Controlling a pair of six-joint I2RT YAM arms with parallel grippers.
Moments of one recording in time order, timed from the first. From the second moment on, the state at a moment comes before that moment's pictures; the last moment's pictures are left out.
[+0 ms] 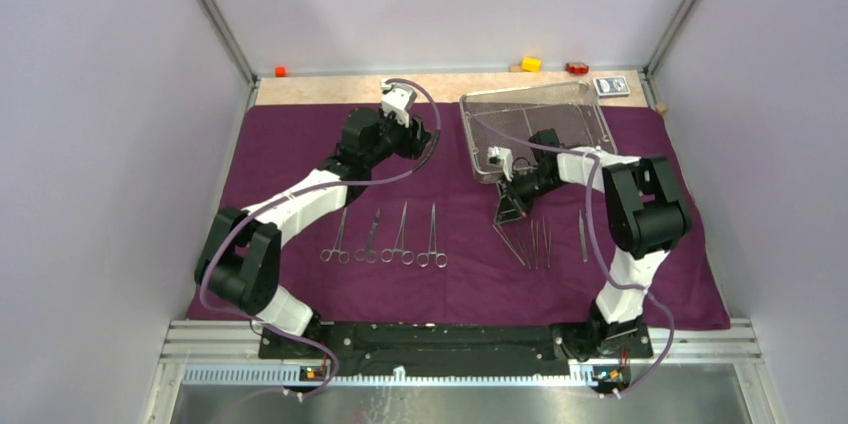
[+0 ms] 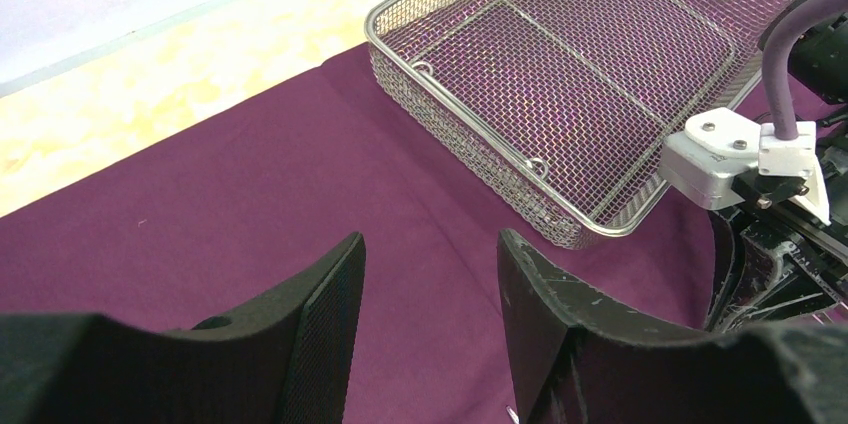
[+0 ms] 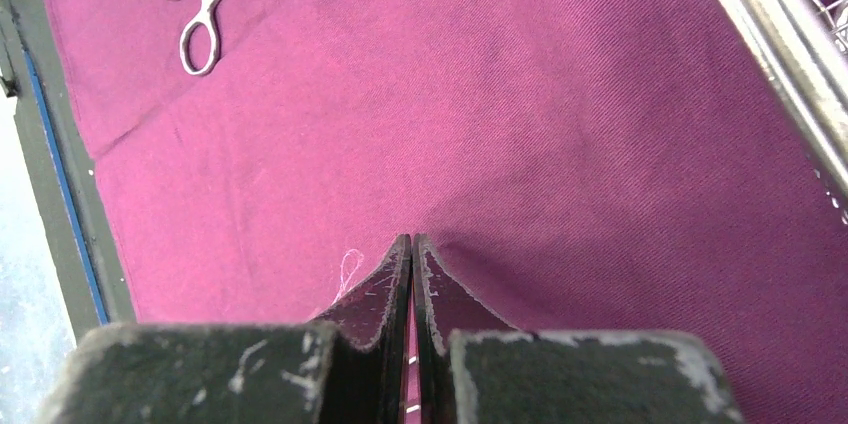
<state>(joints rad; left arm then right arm) -0.46 1.53 0.97 0.34 0.22 -0.06 0.27 1.85 1.05 -0.56 -0.87 -0.60</state>
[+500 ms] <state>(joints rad) -0.46 1.53 0.97 0.34 0.22 -0.06 0.26 1.85 1.06 -0.57 -0.85 -0.62</state>
